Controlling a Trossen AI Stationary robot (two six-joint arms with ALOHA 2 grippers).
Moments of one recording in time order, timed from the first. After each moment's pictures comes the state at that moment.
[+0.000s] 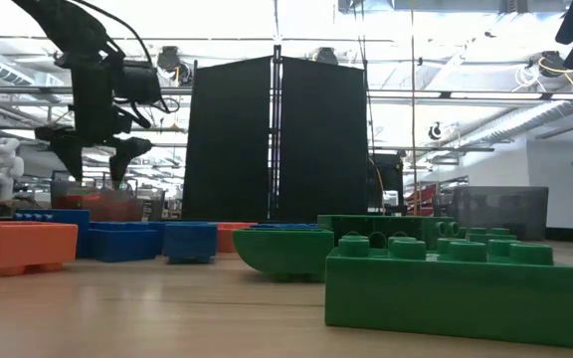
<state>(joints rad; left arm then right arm) 0.84 1.17 0.71 -0.81 -0.37 -0.62 0.89 1.38 1.17 -1.40 0.68 1.72</state>
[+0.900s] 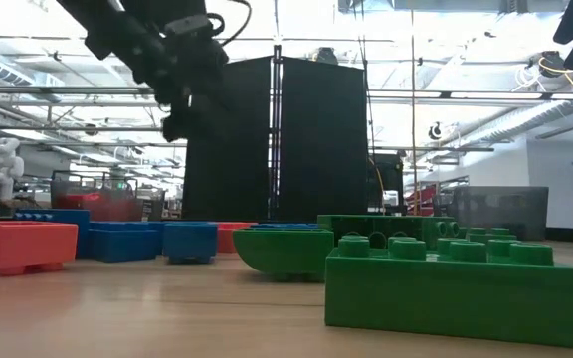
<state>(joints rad) 0.13 1.30 0.75 -0.14 0.18 -0.44 0.88 1.38 1.17 -1.40 0.68 1.74</state>
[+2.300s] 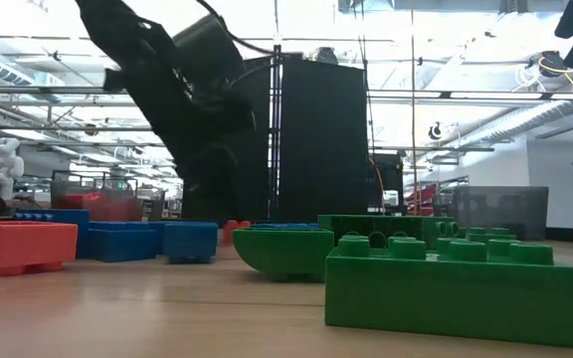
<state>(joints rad) 0.00 1.69 0.81 -0.10 -0.33 -0.11 0.88 1.38 1.17 -1.35 0.68 1.71</state>
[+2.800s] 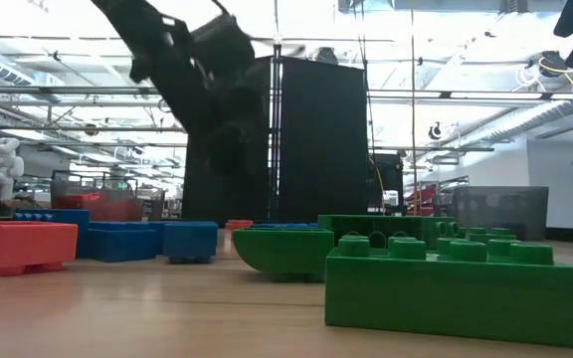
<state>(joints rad) 0.13 1.63 0.90 -0.17 -0.21 0.05 0.88 1.38 1.17 -1.35 0.68 1.75</state>
